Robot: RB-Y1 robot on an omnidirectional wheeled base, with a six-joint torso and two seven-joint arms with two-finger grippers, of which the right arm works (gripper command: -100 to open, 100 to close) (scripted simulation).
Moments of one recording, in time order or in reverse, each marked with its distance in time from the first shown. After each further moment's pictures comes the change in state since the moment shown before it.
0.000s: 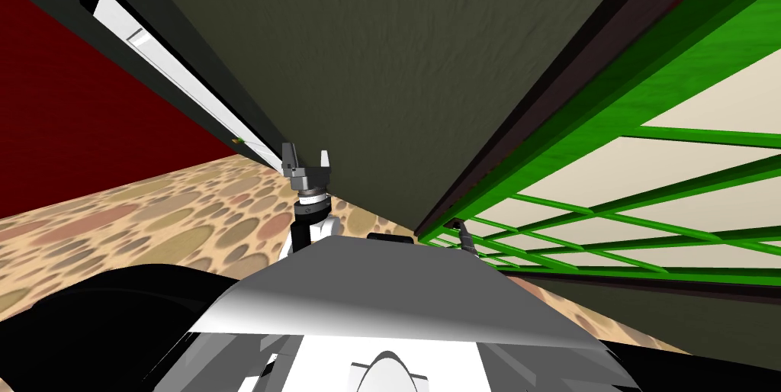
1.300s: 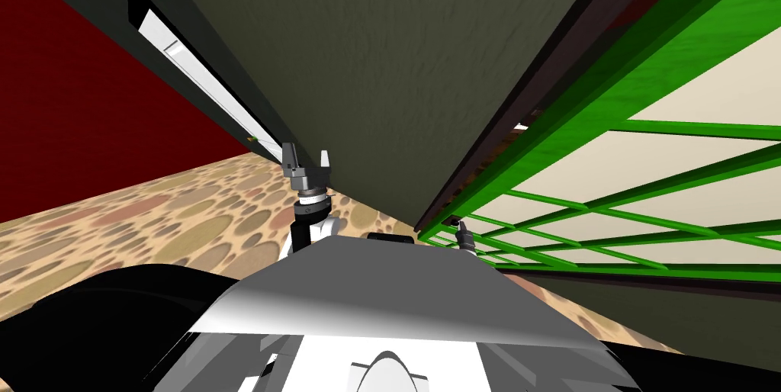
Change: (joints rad) arm -0.012 -0.008 0.050 -0.028 -0.082 0.038 -0.329
